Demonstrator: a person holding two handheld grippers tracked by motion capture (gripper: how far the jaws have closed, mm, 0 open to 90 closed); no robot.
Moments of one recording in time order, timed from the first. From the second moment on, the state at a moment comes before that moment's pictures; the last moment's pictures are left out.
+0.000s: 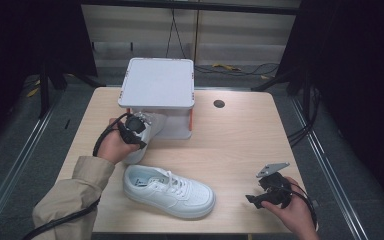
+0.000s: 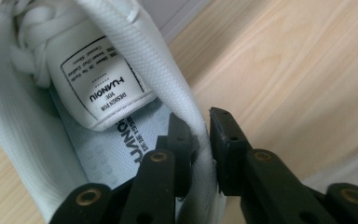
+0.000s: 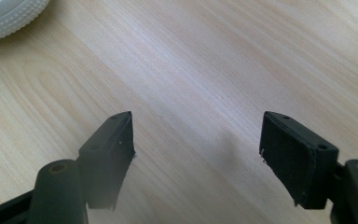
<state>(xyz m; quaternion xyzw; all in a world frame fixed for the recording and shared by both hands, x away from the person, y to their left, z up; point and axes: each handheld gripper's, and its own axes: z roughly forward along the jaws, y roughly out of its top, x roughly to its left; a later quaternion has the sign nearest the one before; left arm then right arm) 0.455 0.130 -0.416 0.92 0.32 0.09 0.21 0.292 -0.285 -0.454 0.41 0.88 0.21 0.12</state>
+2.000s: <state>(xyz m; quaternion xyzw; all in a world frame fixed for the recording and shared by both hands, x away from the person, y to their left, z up) 0.461 0.127 -0.406 0.93 0.26 0.10 0.22 0.337 -0.225 -0.417 0.36 0.89 0.25 0.11</state>
